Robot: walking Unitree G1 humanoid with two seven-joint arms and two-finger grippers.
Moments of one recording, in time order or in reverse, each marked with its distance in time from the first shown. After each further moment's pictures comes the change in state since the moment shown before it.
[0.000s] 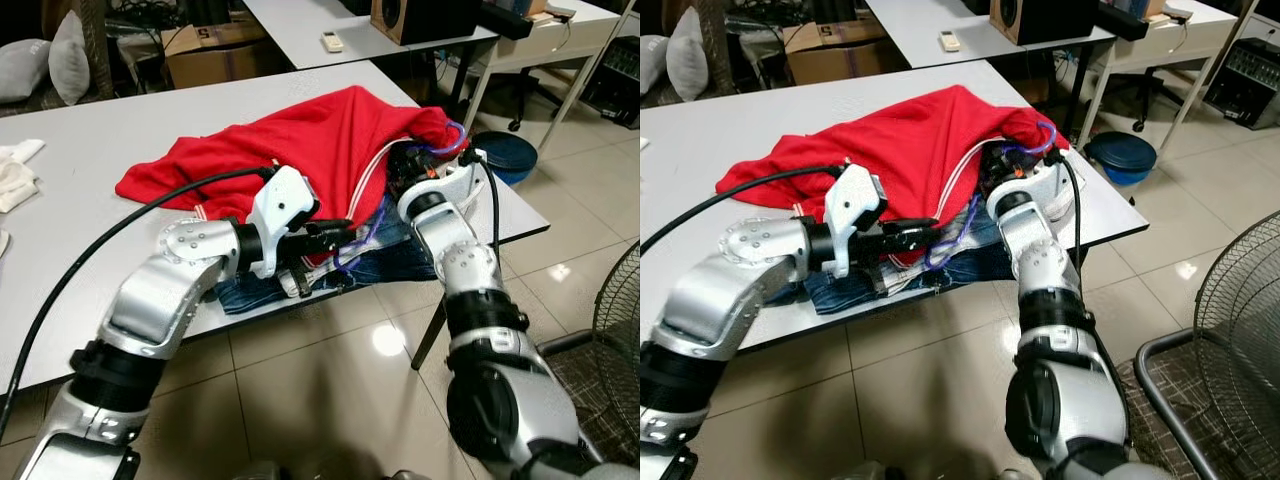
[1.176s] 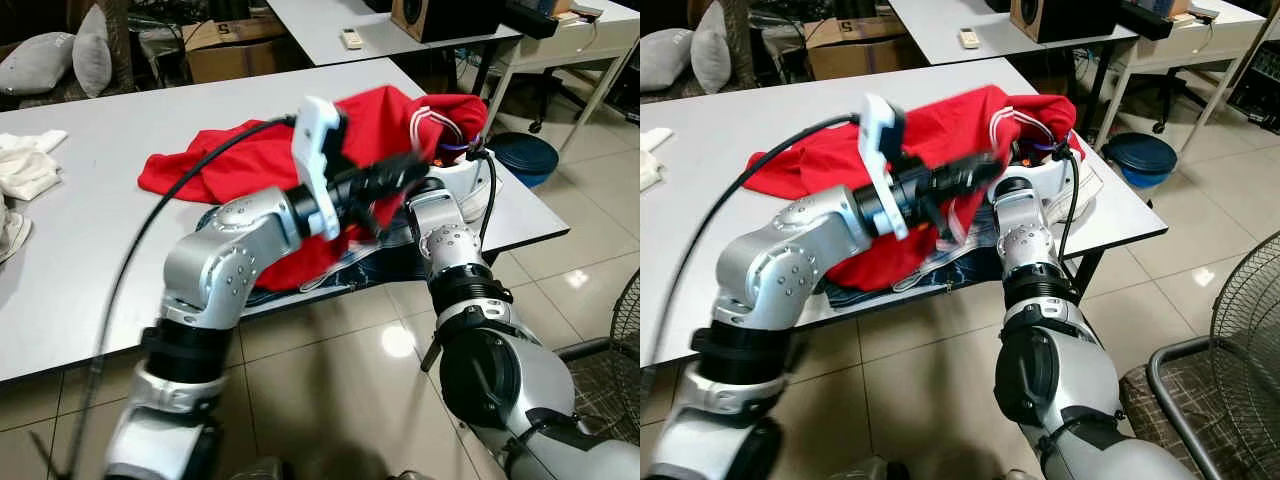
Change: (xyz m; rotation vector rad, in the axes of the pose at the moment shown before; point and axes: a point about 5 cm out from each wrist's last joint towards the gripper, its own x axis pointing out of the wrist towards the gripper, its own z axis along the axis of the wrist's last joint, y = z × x) left arm 0.046 -0.005 0.046 -0.232 -0.271 0.028; right arm 0.013 0.005 0.002 0.162 -0.124 -0.096
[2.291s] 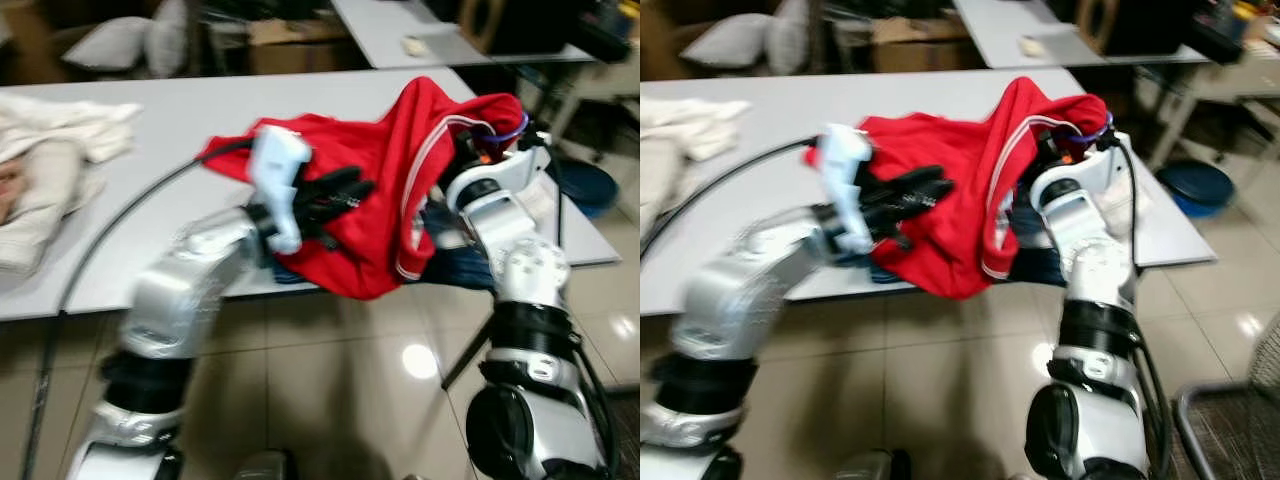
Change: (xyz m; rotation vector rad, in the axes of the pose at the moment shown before) left arm -0.048 0.015 -0.004 0.059 -0.030 0.199; right arm -0.039 0.014 0.053 -0.240 0.085 0.067
